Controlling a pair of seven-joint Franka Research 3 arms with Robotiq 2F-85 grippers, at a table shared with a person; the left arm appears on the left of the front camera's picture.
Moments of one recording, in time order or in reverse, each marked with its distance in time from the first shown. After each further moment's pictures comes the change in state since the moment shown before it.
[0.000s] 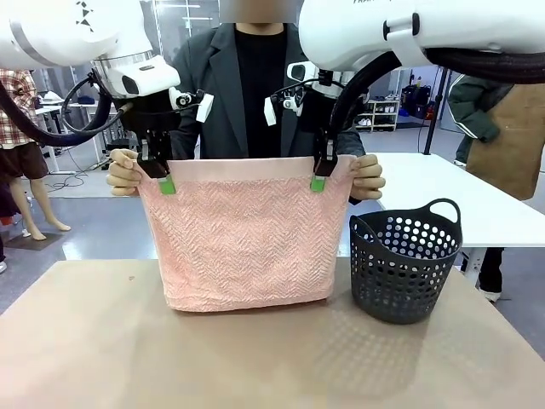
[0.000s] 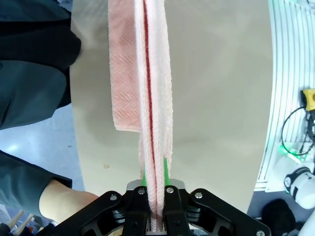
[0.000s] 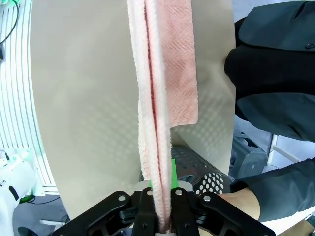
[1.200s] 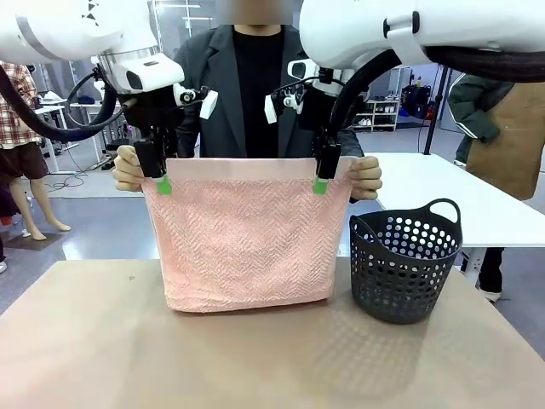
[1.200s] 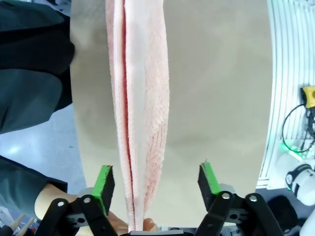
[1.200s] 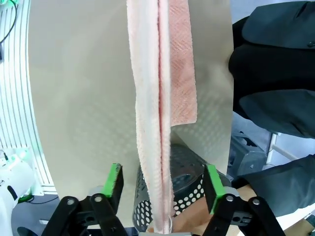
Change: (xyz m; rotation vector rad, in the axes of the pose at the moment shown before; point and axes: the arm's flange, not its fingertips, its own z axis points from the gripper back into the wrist) left arm 0.005 0.005 0.000 -0.007 0.009 -0.015; right arm 0.000 -0.007 0.000 -0.004 0.003 -0.001
